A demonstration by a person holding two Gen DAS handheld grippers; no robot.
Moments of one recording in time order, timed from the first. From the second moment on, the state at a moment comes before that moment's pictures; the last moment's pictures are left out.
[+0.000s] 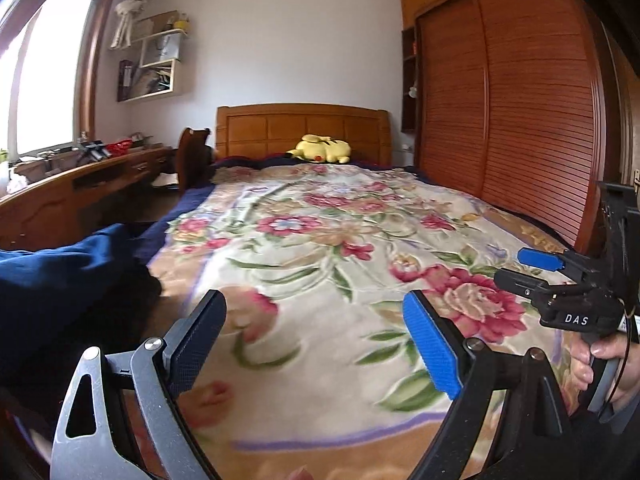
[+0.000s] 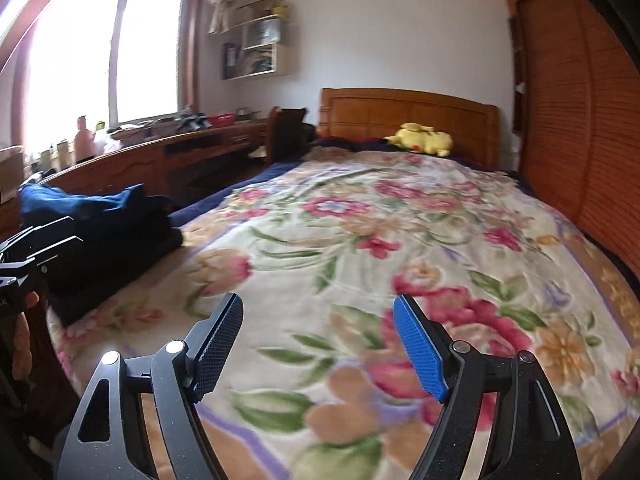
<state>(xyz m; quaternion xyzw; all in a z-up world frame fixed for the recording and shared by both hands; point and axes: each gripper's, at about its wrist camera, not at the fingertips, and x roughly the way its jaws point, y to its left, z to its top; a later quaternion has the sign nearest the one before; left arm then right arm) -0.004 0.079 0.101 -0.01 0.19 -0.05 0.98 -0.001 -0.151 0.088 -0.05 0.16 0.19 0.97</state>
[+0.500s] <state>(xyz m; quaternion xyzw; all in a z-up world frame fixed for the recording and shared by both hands) 0.038 -0.002 0.091 0.00 0.19 -0.07 0.98 -0.009 -0.174 0.072 -0.02 0.12 0.13 0.98</state>
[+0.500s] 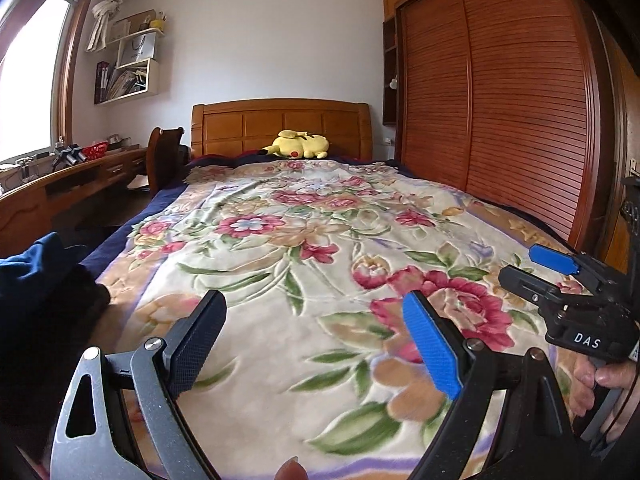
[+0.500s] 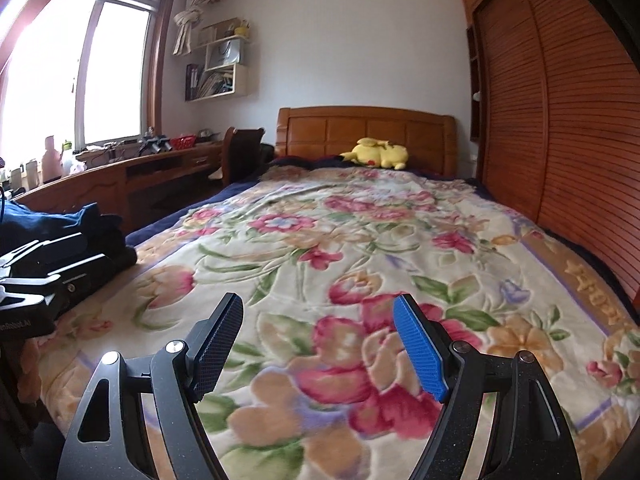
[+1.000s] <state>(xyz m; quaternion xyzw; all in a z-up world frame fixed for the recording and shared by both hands) 0.056 -0.019 0.055 0.01 0.19 -0.03 0.98 0.015 -0.189 0.031 0.00 0.10 0.11 0.99</state>
